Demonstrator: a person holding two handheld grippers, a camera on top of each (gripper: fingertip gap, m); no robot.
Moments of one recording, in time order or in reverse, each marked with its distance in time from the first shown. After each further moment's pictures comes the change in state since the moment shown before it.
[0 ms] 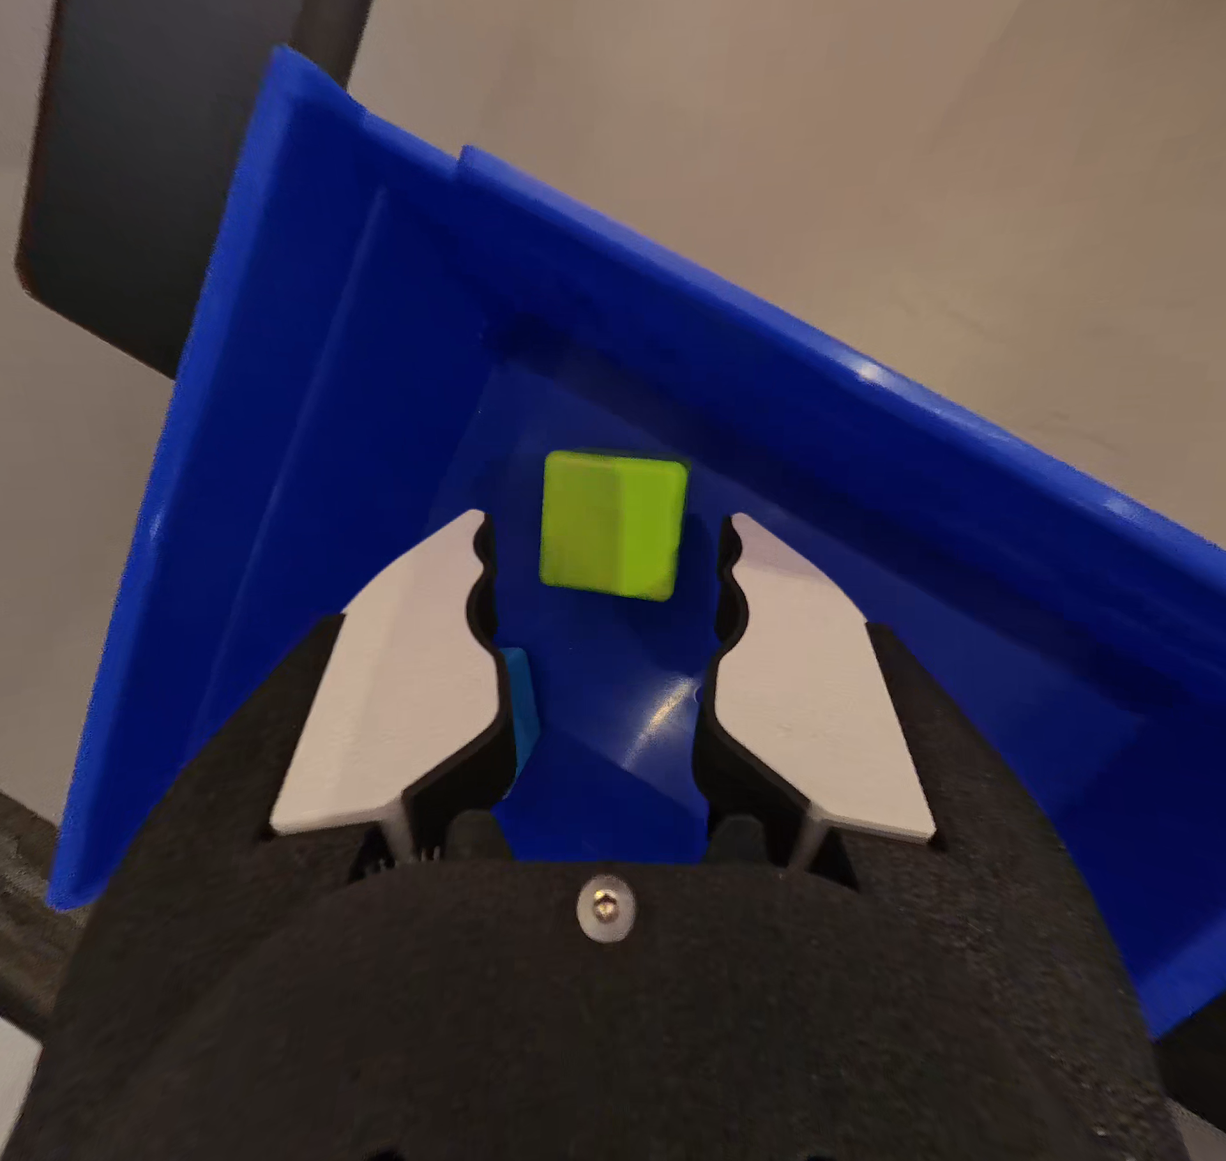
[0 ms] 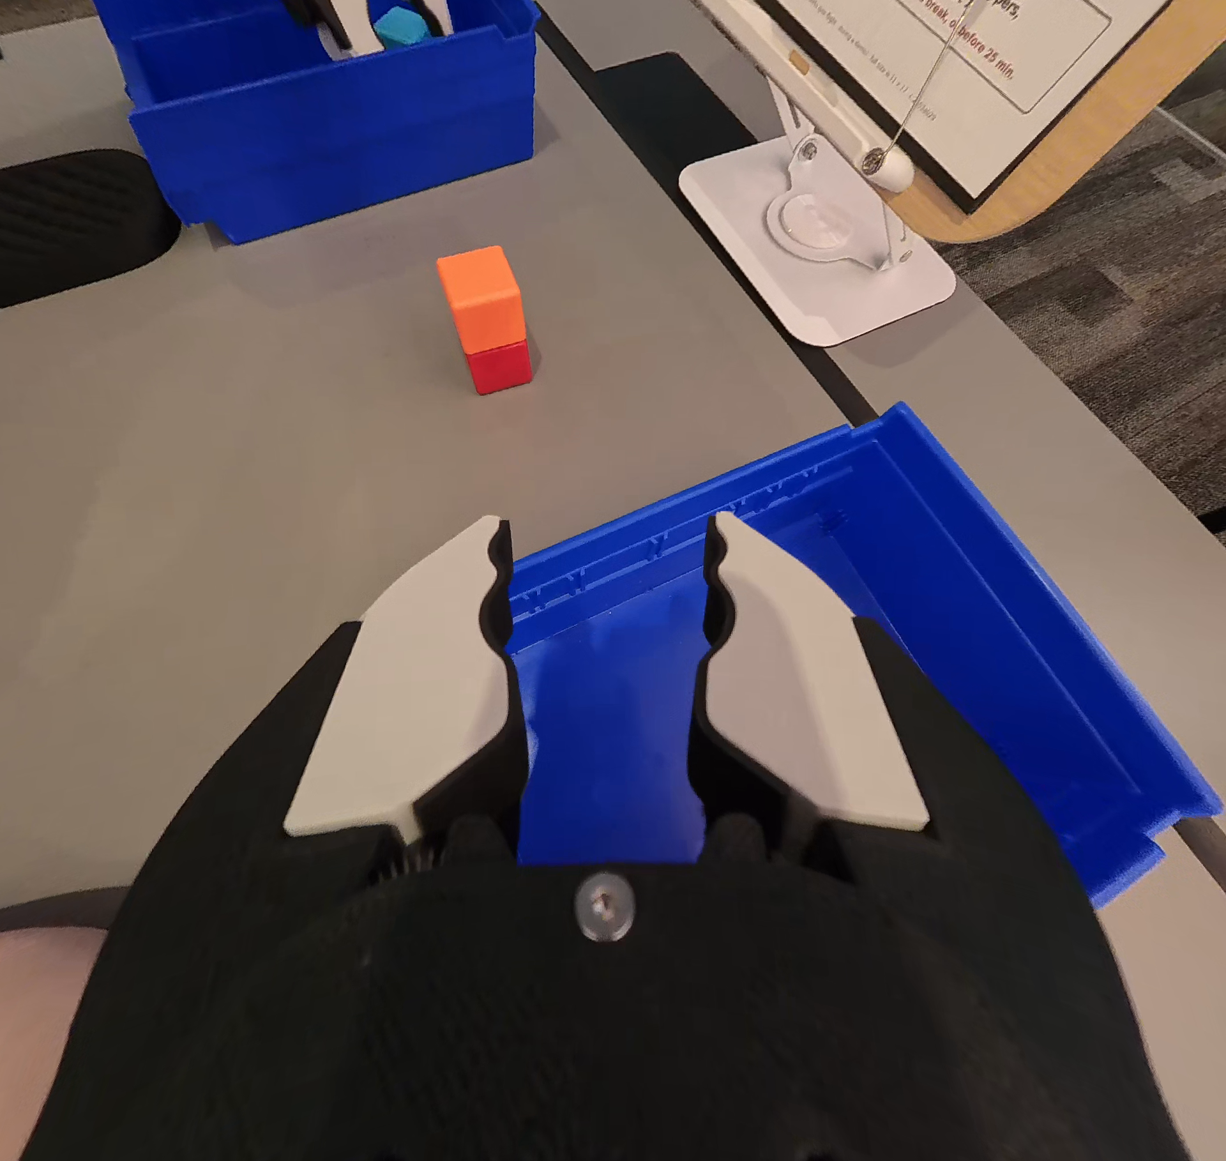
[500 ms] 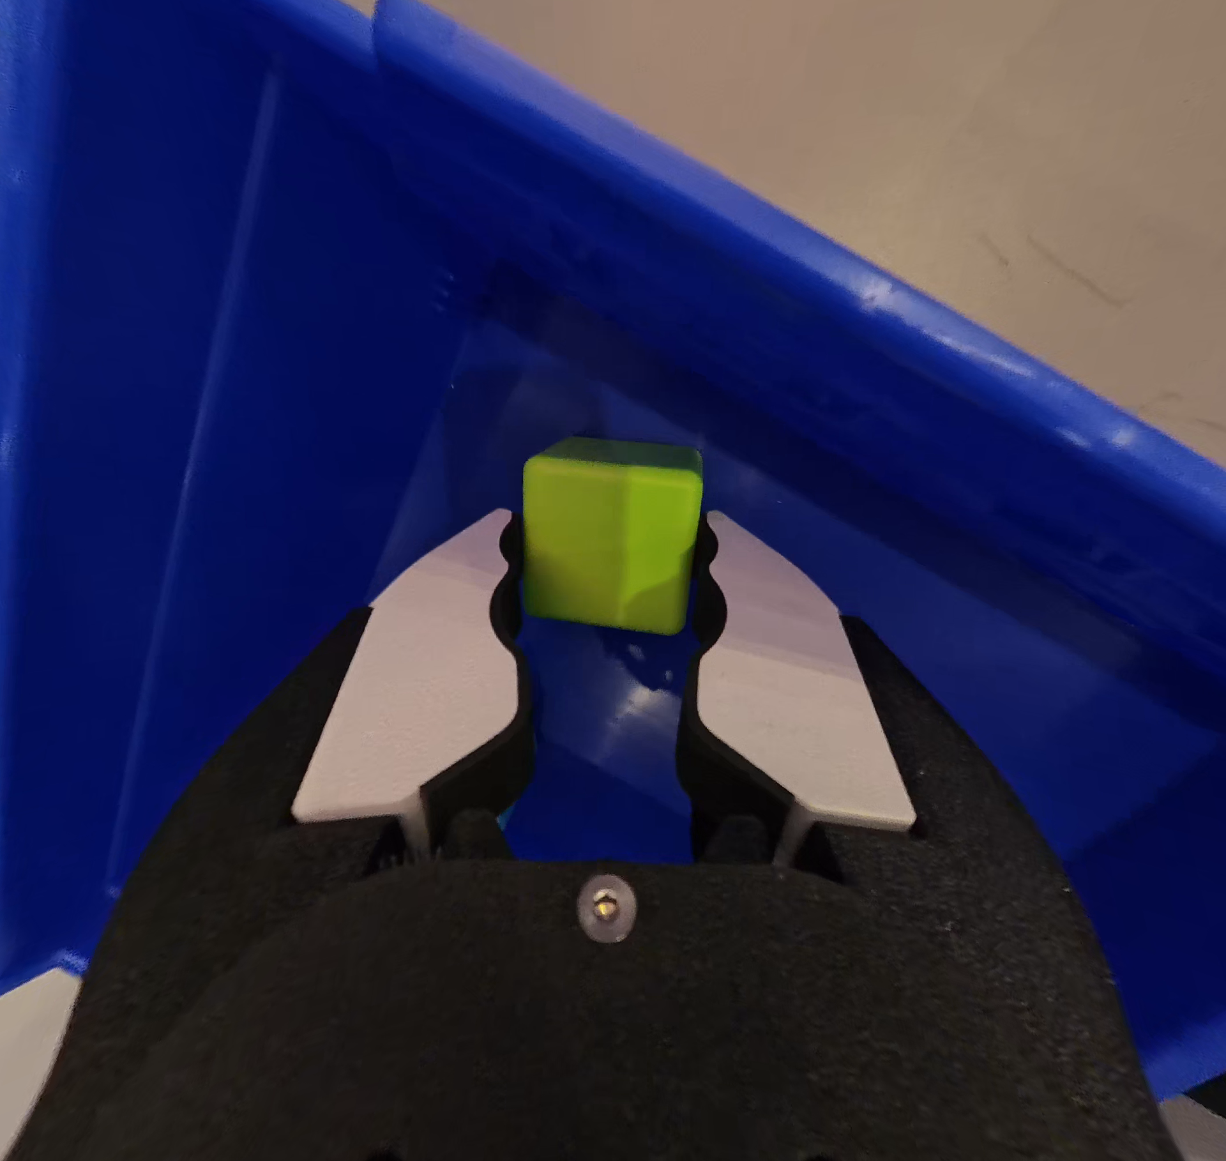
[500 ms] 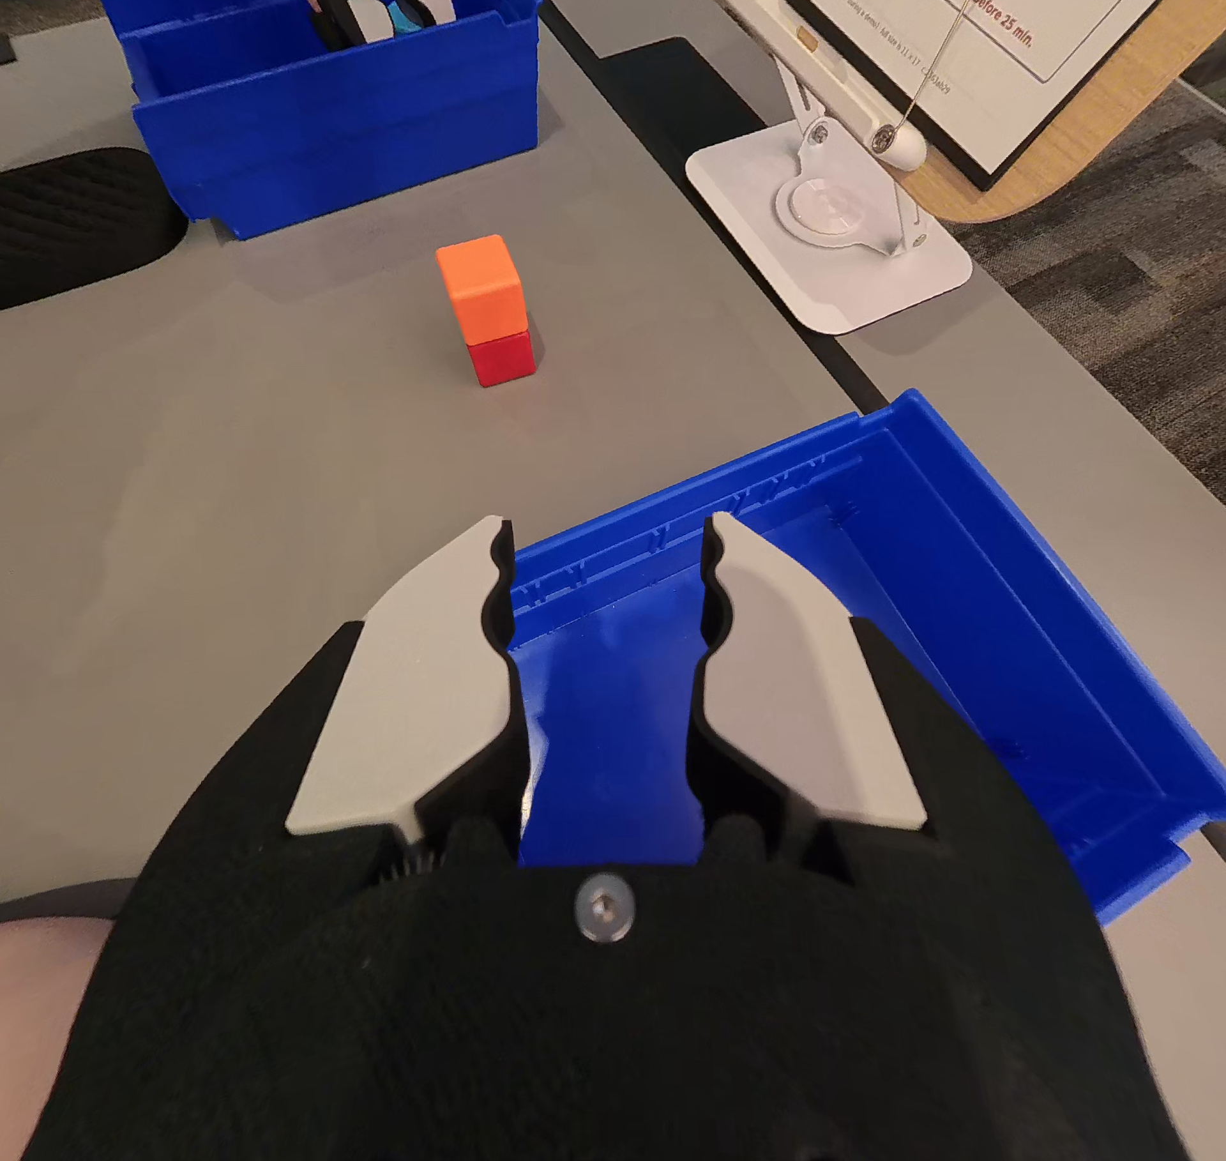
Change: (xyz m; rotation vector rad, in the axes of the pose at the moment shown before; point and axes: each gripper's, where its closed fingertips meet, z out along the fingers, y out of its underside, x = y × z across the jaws) left arm -0.002 0.014 0.027 -0.115 0.020 -0.002; right arm 0.002 0.006 0.002 -0.007 -0.022 0.016
